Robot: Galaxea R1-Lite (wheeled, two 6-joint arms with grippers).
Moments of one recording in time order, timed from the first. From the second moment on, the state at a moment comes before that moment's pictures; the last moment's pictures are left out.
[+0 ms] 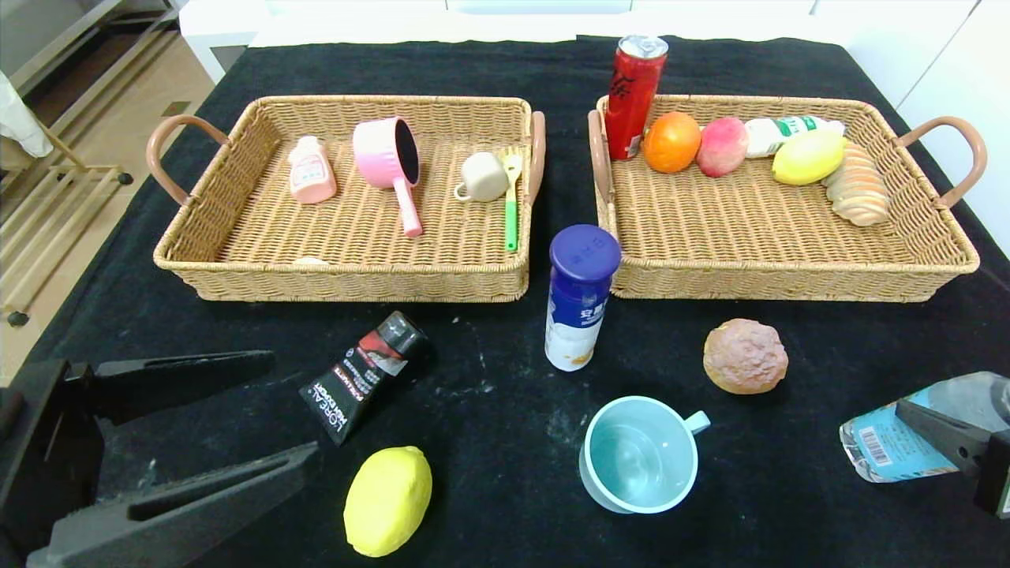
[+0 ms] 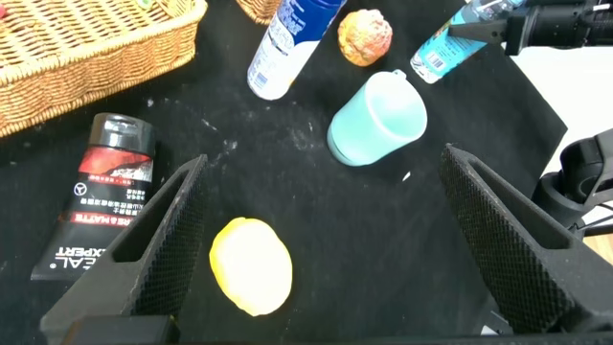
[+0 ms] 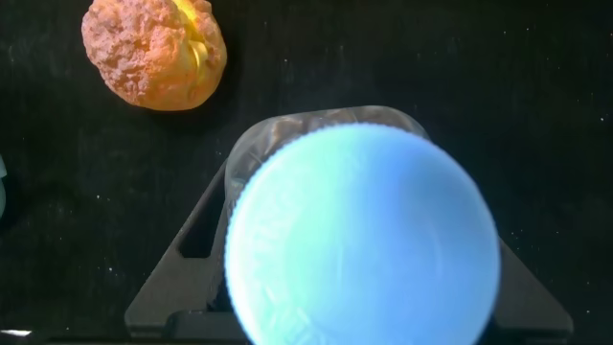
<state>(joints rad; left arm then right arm) -0.48 0.96 -0.68 -0.15 -0.37 -0.05 0.30 1.05 -0.48 -0.23 -0.22 0.11</state>
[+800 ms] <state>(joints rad) -0.48 0.94 -0.61 -0.32 -0.38 -0.01 0.33 0.96 -0.65 -0.07 -0.21 0.07</state>
